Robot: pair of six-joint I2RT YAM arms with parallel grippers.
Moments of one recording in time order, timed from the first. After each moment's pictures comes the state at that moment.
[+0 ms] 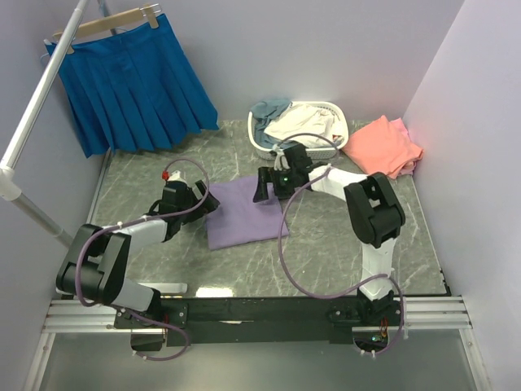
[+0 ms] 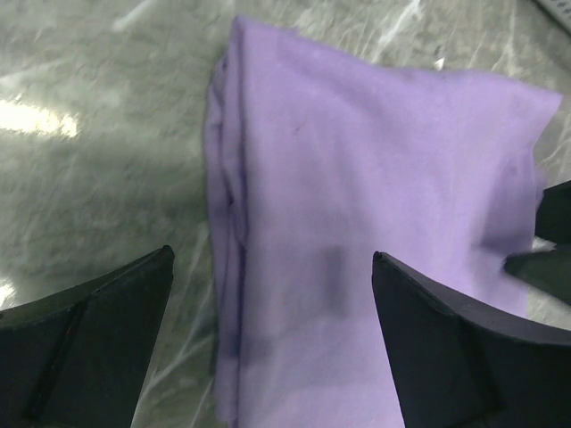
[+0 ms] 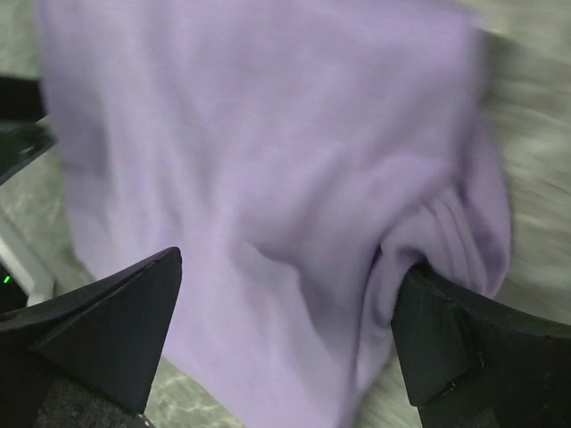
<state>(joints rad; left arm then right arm) -0.29 1.44 0.54 0.23 0.04 -0.71 0.45 1.99 1.28 -0.24 -0.48 0.33</state>
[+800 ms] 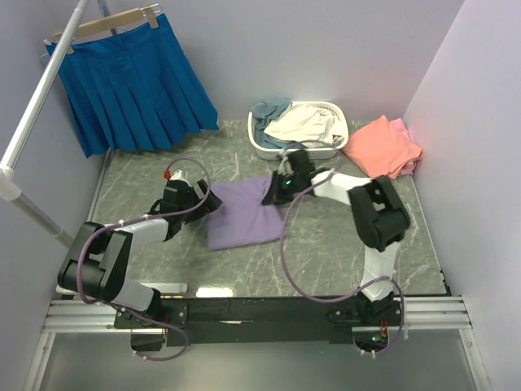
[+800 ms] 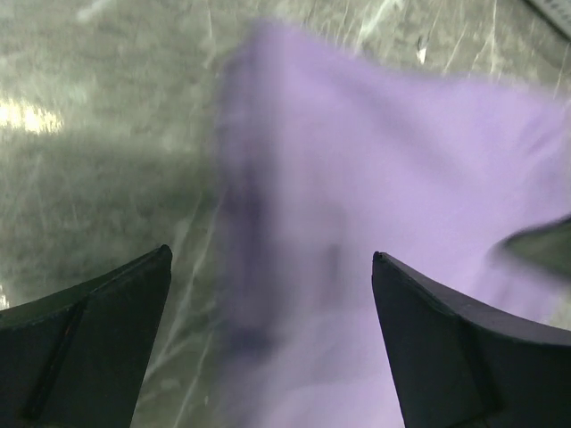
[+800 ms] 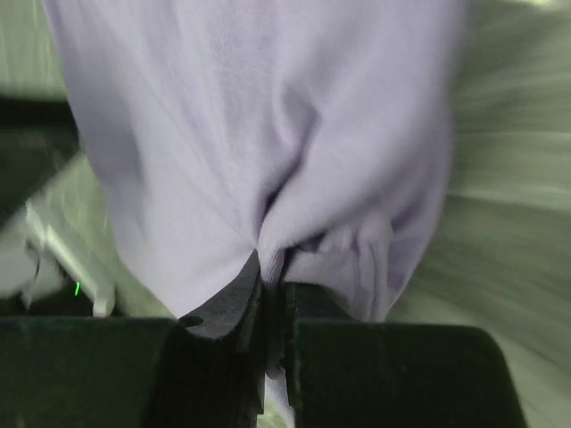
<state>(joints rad) -0.29 1.46 0.55 0.29 0.08 -0.72 0.48 1.96 1.19 -0.15 -0.52 0.53</state>
